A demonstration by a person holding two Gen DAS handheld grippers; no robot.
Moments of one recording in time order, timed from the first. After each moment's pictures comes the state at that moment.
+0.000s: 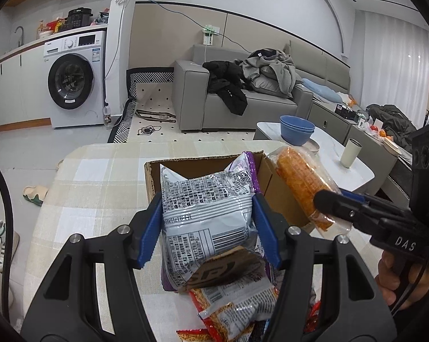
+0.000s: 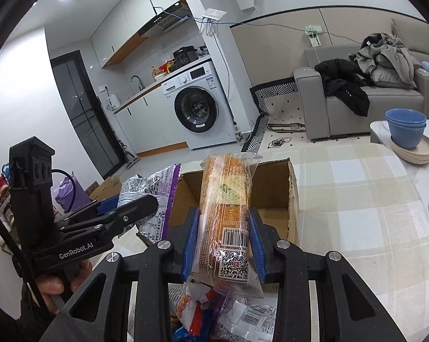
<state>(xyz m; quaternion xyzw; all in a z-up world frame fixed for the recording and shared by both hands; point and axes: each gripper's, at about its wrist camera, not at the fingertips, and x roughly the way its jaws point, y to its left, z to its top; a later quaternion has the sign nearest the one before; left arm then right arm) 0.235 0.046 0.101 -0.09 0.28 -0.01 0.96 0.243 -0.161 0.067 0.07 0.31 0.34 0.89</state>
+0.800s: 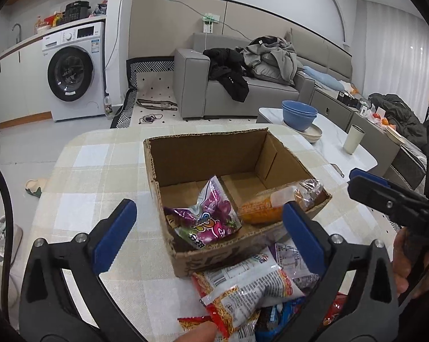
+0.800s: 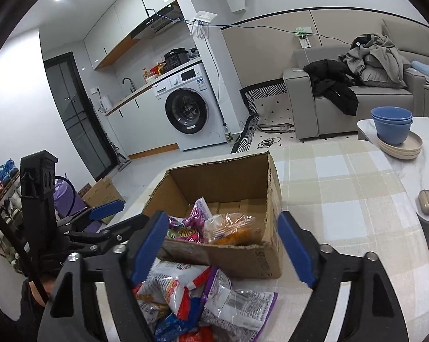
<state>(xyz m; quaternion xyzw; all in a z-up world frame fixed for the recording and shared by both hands) 0.250 0.039 0.067 -0.07 0.31 -0.01 0.95 0.235 -0.188 0.064 0.06 0.31 0.32 0.90</state>
